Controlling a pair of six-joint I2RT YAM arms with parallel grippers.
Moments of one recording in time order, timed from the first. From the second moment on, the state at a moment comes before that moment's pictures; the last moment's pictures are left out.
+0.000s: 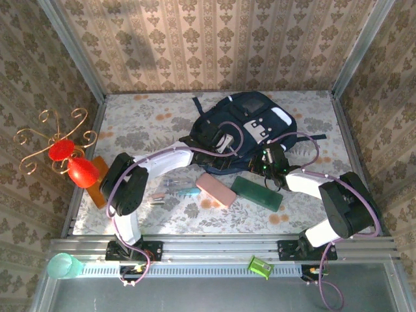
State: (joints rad) left arm -0.81 1.84 1.30 -0.47 0.16 -0.20; right arm 0.36 1.50 0.59 0.13 -0.06 0.69
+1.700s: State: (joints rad) left arm -0.74 1.73 1.27 -0.47 -0.15 0.20; right arm 0.24 1.51 0.77 -0.20 -0.16 0.52
